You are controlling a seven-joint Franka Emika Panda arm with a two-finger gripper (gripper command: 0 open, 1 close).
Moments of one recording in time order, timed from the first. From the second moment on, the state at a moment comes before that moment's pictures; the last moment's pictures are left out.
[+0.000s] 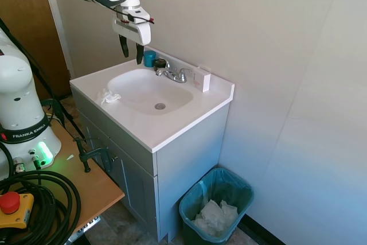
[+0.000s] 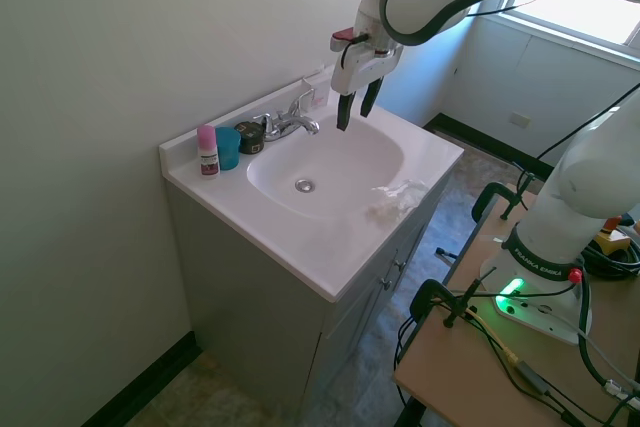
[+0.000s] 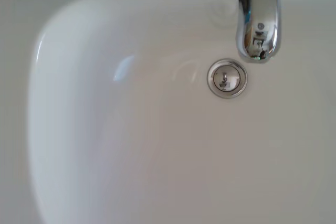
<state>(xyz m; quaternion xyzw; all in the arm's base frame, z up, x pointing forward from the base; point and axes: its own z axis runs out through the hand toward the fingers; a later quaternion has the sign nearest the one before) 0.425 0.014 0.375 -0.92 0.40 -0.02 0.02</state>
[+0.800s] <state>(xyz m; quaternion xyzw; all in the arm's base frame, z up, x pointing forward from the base) 0.393 0.061 0.341 -0.92 0.39 0.05 -0.05</state>
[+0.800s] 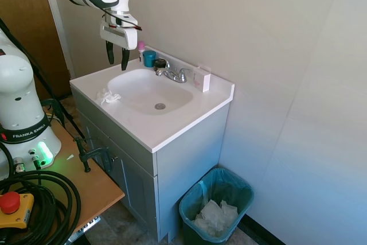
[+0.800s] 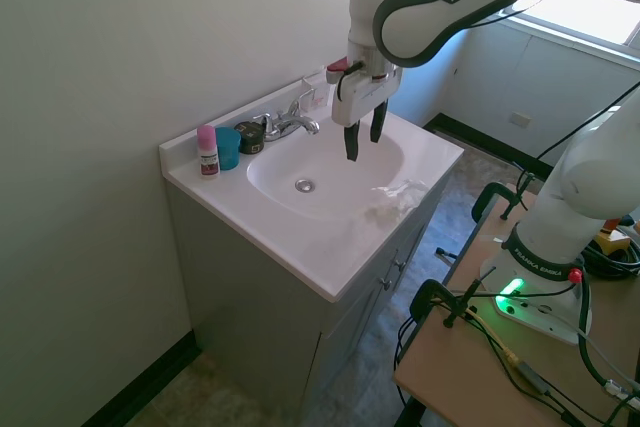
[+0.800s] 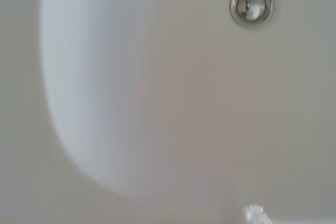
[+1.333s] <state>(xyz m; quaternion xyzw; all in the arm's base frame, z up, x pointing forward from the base) 0.348 0.063 0.279 -0.91 0.40 0.10 -0.10</state>
